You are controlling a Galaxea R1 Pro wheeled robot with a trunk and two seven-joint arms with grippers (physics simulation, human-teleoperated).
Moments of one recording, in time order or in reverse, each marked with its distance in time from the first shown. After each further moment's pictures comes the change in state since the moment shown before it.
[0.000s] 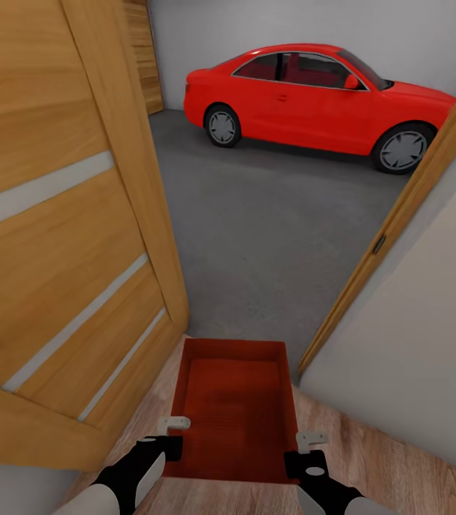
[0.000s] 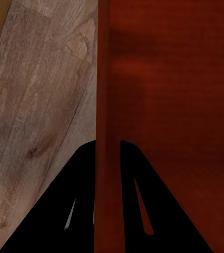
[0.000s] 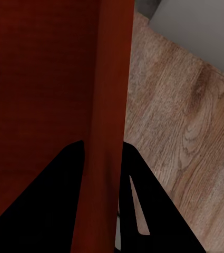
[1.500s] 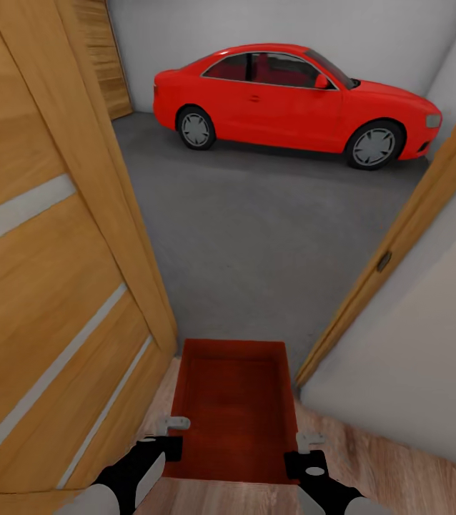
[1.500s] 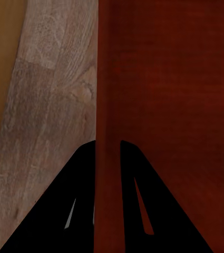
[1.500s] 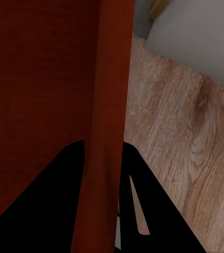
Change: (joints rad) left arm 0.000 0.000 -0.002 0.001 0.005 0.001 0.001; right arm 0.000 0.000 0.000 0.000 0.001 0.003 0.001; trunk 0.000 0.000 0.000
